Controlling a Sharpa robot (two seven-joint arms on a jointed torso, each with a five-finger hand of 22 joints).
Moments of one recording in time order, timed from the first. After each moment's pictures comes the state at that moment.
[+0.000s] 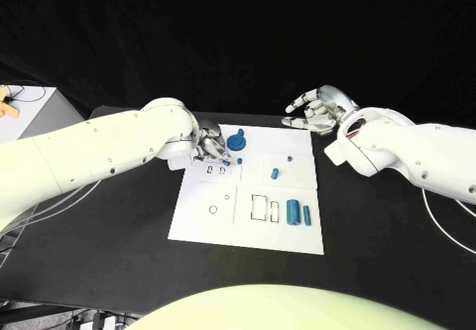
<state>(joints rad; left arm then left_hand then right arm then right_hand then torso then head) 1.31 -0.59 -0.06 1.29 -1.02 0.22 -0.49 1.09 -0.21 0.78 0.20 0.35 0.81 0.07 0.85 0.72 1.20 -0.01 1.18 0.84 1.47 -0.06 1.52 1.31 0.15 1.22 0.04 1.30 0.94 1.32 -0.79 -0.13 1.47 -0.83 -0.50 -0.07 1.41 -0.17 0.12 0.29 0.39 0.81 0.16 0.40 0.21 1.36 0.08 1.38 1.31 1.47 -0.01 1.55 1.31 0.04 1.47 0.09 1.36 1.31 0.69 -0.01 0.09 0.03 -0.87</state>
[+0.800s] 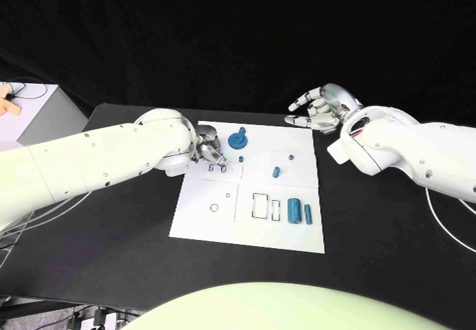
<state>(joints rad) 1.28 -0.65 -0.08 1.35 -1.15 0.12 -0.50 1.06 -0.23 0.77 0.20 0.43 0.83 0.07 0.85 0.72 1.23 -0.02 1.19 0.86 1.47 -0.08 1.52 1.31 0.13 1.25 0.03 1.32 0.99 1.32 -0.79 -0.13 1.47 -0.83 -0.50 -0.07 1.41 -0.17 0.12 0.29 0.39 0.81 0.16 0.40 0.21 1.36 0.08 1.38 1.31 1.47 -0.01 1.55 1.31 0.04 1.47 0.09 1.36 1.31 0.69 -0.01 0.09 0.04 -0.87</state>
